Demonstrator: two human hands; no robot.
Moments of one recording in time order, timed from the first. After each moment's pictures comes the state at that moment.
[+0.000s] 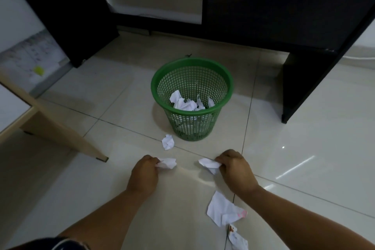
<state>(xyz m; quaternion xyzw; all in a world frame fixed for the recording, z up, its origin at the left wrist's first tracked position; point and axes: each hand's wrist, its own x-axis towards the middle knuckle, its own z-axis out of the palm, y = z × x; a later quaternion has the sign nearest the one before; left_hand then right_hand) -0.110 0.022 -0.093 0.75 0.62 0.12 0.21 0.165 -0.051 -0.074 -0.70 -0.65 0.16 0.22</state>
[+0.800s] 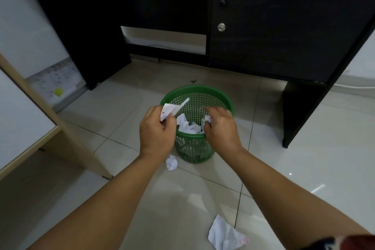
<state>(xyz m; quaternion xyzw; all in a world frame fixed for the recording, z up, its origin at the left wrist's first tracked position) -0.036 0.073 0.088 0.68 0.52 0.50 0.12 0.139 0.058 0.061 -0.67 -0.64 0.01 0.37</state>
